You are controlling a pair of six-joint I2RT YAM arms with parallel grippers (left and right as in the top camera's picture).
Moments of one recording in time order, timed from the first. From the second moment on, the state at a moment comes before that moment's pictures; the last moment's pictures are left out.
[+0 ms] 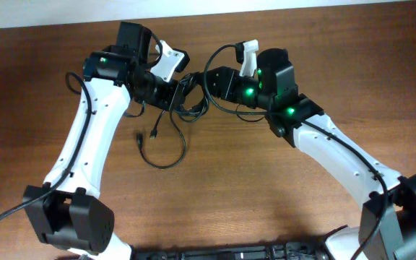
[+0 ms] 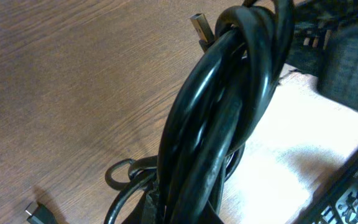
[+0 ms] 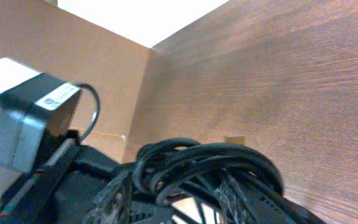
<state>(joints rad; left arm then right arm) -0.24 1.77 1.69 -1.15 0.43 0.21 0.41 1.59 1.10 0.09 -0.54 0.86</state>
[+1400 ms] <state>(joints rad) -0.15 1.77 1.68 -1.11 0.60 0.30 0.44 1.62 1.10 0.12 -0.80 0.73</state>
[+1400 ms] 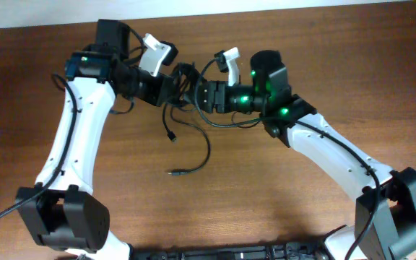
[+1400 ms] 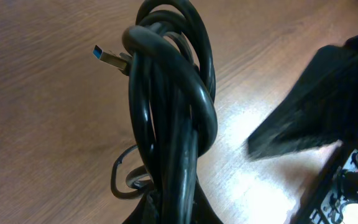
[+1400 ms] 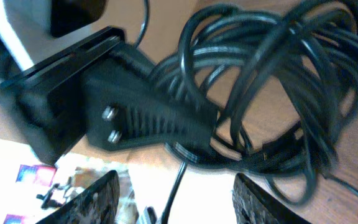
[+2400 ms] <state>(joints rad) -0.22 1.77 1.69 -1.14 0.68 0.36 0.18 1.64 1.08 0.49 -1.13 0.85</state>
